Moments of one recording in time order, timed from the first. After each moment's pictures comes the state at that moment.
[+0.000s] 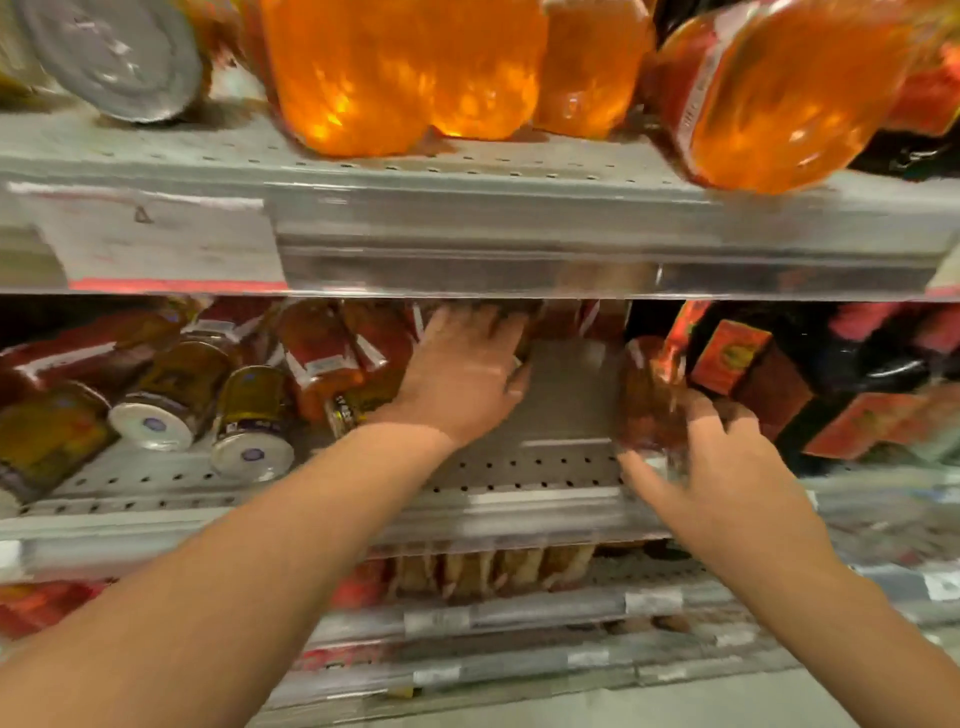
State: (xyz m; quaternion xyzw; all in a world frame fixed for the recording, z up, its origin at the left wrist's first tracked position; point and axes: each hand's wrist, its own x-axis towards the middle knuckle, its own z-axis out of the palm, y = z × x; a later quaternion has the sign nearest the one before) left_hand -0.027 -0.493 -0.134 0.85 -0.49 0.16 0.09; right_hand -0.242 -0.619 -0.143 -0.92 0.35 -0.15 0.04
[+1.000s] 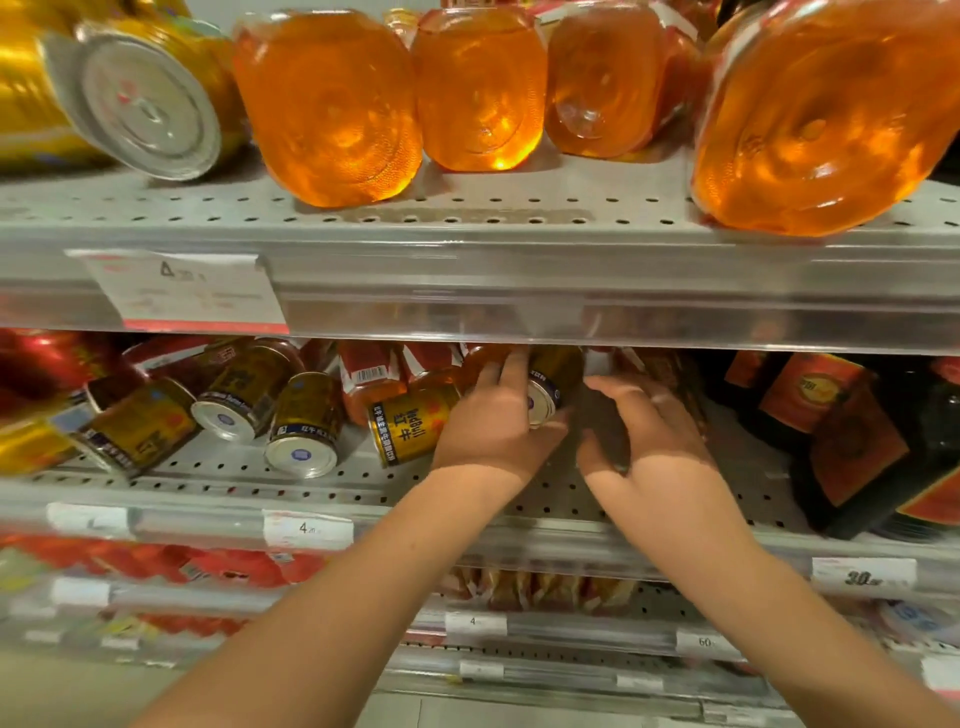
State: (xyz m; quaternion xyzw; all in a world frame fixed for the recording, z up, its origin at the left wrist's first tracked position) left_hand -0.055 -0.496 -0.153 0.92 -0.29 0.01 0.27; right_hand -0.178 -0.608 -0.148 -0.92 0.17 -0.21 0.28
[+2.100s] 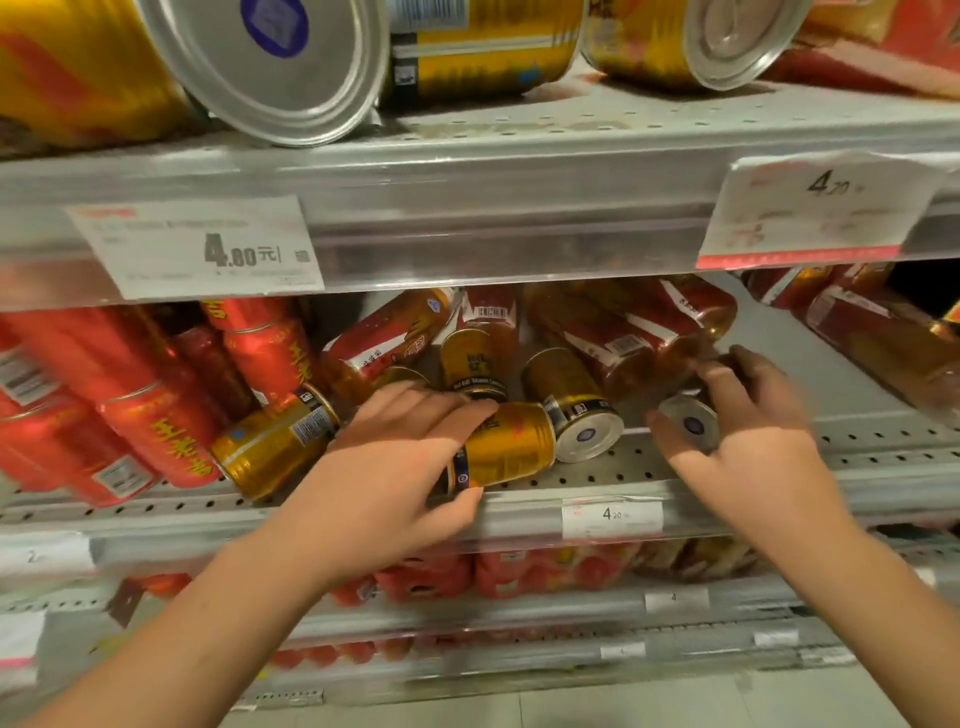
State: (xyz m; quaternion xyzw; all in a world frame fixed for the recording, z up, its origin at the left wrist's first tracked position) left_hand 0.078 -0.153 -0.146 0.82 -0.55 0.09 0.10; right_hand -0.079 -0.422 -0.181 -0.91 0.33 -0.22 0.12
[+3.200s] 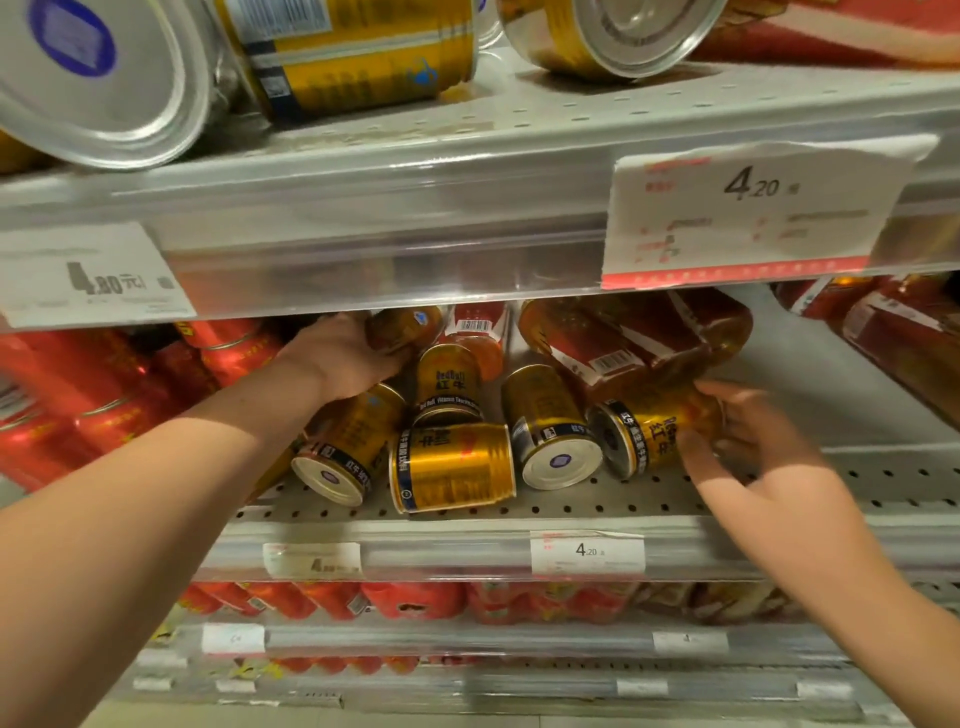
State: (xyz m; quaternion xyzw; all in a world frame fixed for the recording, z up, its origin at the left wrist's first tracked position) left_hand 0.192 -0.217 -0.119 0.97 -0.18 -0.10 0.15; right_hand -0.093 -0.458 -0.195 -0.84 0.26 -0.23 0.41
